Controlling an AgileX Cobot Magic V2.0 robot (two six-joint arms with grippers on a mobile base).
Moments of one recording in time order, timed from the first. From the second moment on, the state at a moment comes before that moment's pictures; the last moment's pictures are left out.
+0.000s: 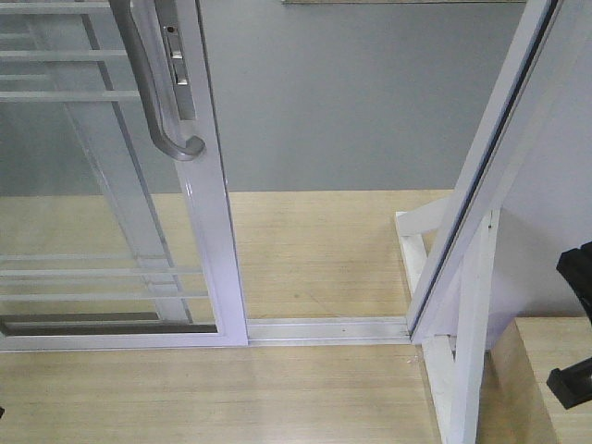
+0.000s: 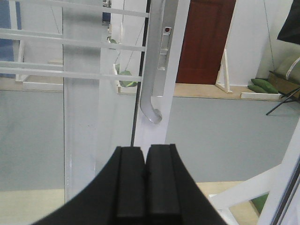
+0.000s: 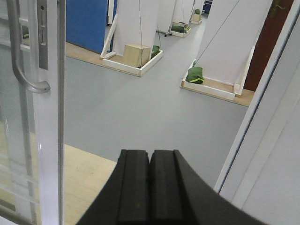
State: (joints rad) left arm -0.16 -0.01 0.03 -0.16 0.11 0.02; right arm 0.35 0.30 -0.23 -0.24 0.18 0.09
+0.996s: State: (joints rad) left arm -0.16 -0.01 0.03 -0.16 0.11 0.02; right arm 0.07 -0.01 0.03 -0.01 0.19 0.01
